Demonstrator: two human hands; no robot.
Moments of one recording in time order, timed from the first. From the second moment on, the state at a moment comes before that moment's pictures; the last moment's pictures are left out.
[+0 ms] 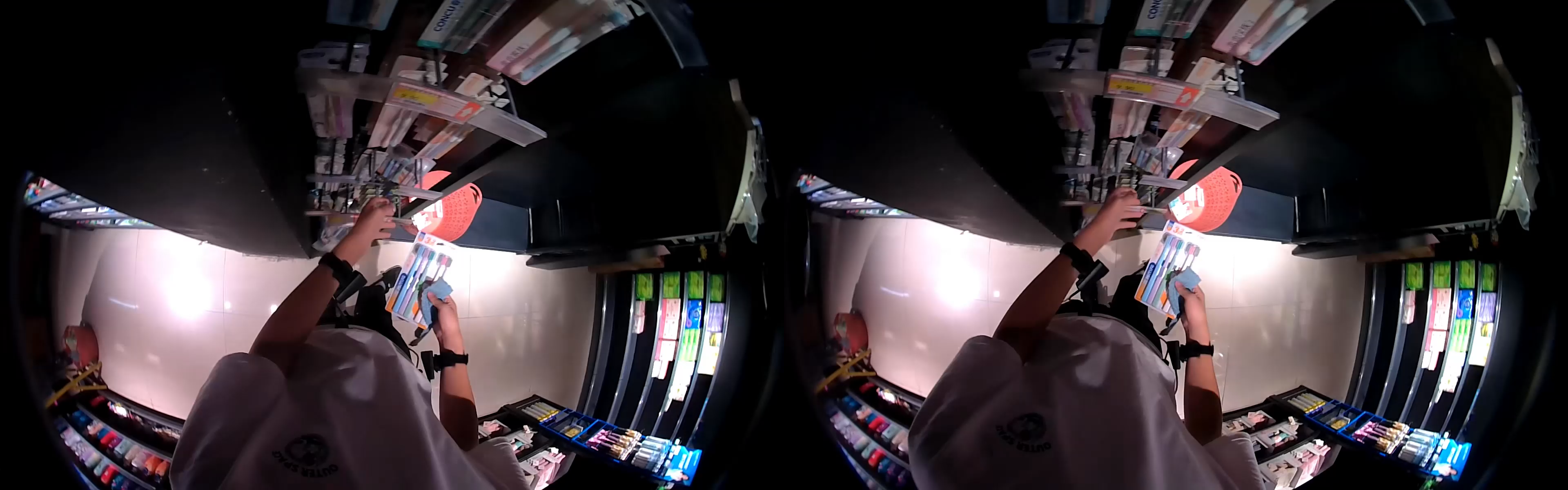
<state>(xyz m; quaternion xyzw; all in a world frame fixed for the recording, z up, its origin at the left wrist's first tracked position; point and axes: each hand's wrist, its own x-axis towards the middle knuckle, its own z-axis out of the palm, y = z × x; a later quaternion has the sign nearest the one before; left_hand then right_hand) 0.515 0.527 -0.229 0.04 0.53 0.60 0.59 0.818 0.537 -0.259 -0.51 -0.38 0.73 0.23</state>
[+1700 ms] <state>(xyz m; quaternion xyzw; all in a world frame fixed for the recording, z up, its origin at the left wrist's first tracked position) 0.562 0.544 -0.210 0.31 0.53 0.64 0.46 0.686 0.656 -0.290 -0.33 -0.48 0.80 0.17</state>
